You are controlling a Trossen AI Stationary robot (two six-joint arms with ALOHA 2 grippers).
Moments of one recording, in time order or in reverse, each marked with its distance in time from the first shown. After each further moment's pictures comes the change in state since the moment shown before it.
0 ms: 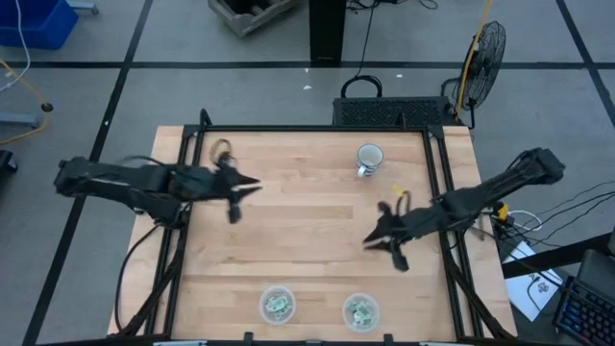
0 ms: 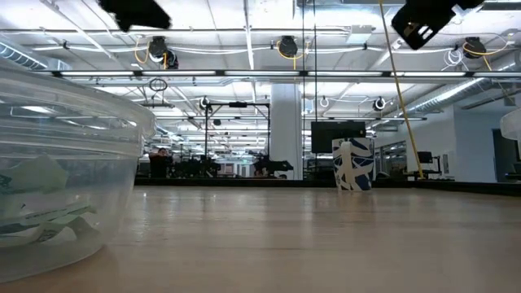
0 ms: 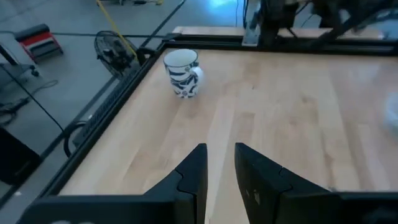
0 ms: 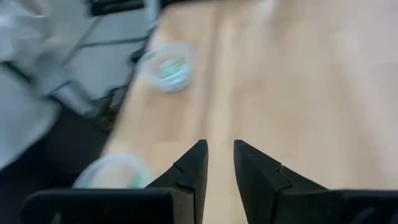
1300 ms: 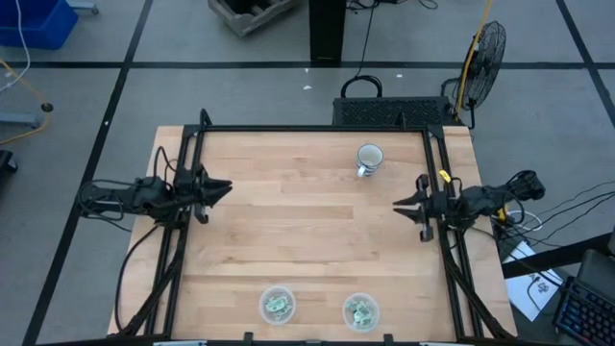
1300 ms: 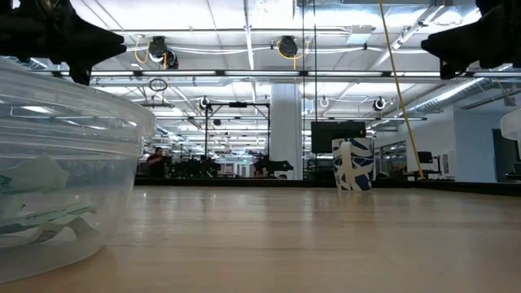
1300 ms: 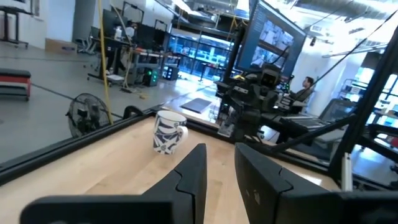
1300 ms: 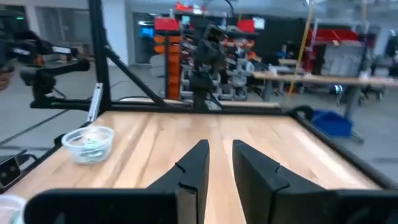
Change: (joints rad) left arm 0.018 -0.848 -0.694 0.400 0.038 -0.154; right arm -0.066 -1.014 -0.614 0.192 0.250 -0.391
